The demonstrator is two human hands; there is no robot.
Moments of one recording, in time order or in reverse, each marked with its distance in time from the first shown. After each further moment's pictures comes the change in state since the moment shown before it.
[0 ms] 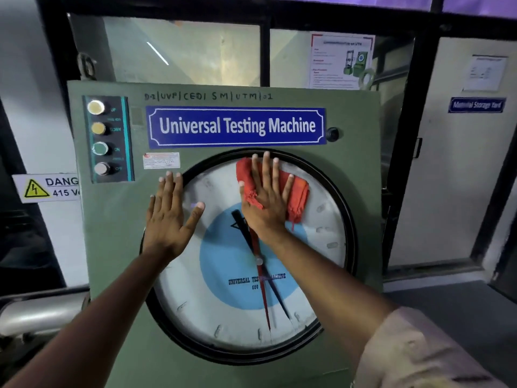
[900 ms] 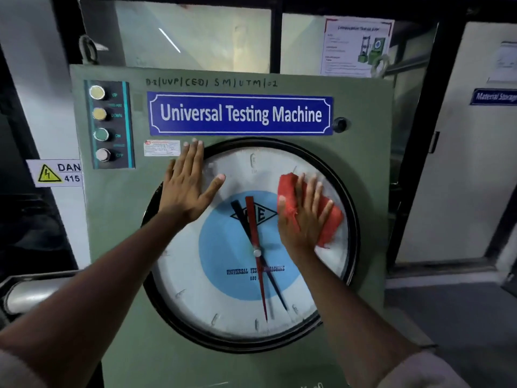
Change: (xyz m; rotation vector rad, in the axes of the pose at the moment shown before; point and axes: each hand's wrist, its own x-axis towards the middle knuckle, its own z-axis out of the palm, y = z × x) left_hand 0.047 0.035 0.008 0.163 -0.006 0.098; right_hand -0.057 0.082 0.009 -0.033 0.107 0.246
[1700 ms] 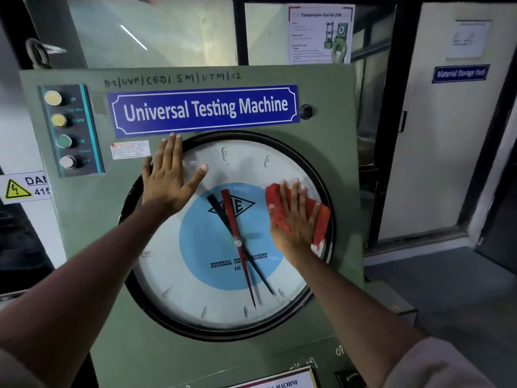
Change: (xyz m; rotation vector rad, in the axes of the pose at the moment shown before) left_hand 0.011 0.021 -0.003 0.007 -0.037 -0.018; right_hand -0.023 0.036 -0.032 -0.081 -0.291 0.016
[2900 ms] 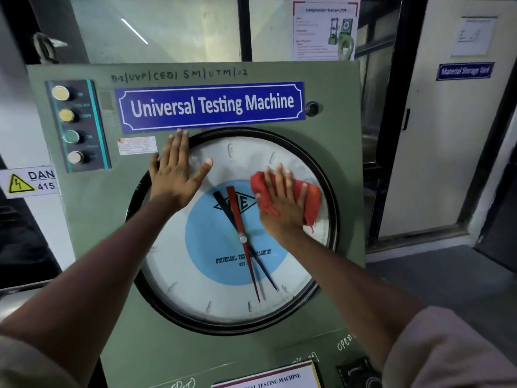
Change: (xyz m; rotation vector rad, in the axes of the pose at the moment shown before) left_hand 0.002 -0.001 -0.002 -0.076 -0.031 -0.015; right_hand 0.018 -0.039 -0.009 -0.058 -0.009 -0.162
